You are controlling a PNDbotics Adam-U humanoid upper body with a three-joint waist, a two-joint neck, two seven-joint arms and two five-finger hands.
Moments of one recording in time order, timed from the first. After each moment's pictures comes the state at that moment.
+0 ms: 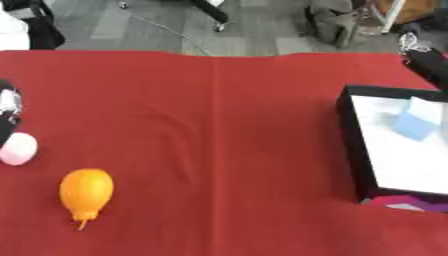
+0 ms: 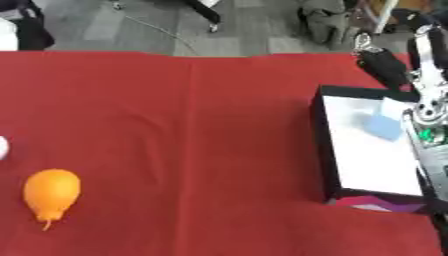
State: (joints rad) left arm -0.39 0.55 -0.03 -1.75 -0.29 0.47 0.14; right arm -0.51 -0.50 -0.05 -1.88 0.39 0.51 -0.16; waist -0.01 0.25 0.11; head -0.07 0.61
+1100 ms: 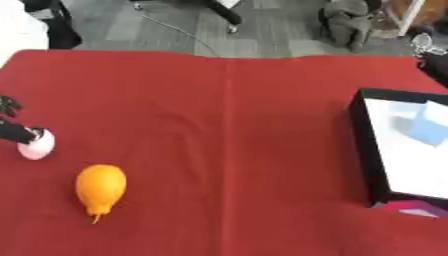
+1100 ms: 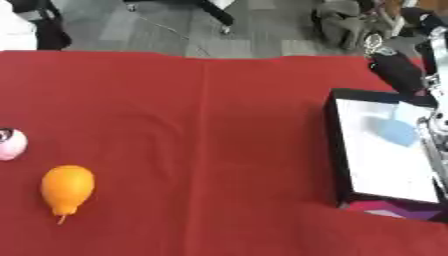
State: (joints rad) left arm -0.73 0.66 -0.07 -1.13 -0.70 0.61 -0.52; right arm -0.51 -0.50 -0.02 -1.89 0.37 0.50 -0.17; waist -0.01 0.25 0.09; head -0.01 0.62
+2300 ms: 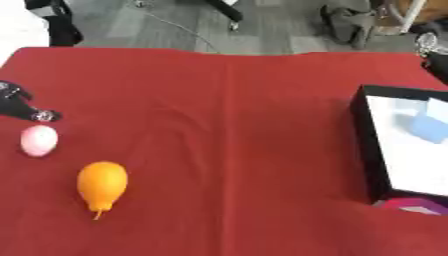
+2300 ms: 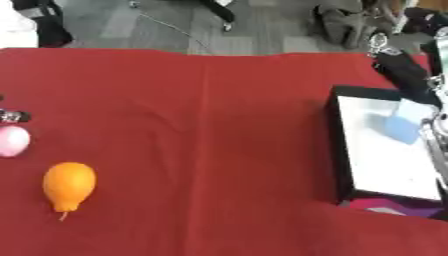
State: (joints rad) left arm -0.81 0.72 -0.10 -1.04 -0.72 0.45 -0.76; right arm -0.51 -0.50 -0.01 -1.89 0.36 0.50 -0.18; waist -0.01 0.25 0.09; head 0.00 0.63
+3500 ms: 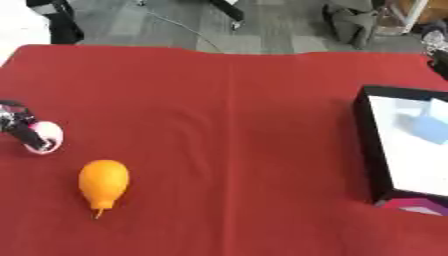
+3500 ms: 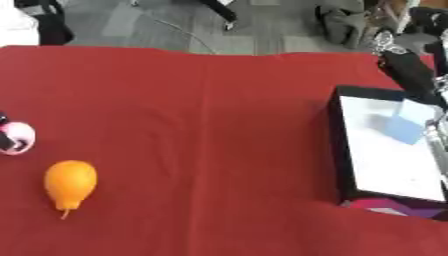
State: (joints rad) left arm -0.83 0.66 -0.12 -0.93 -0.88 0.47 -0.73; right arm -0.50 -0.50 -0.01 -1.89 0.34 0.50 -0.19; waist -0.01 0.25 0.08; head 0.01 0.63
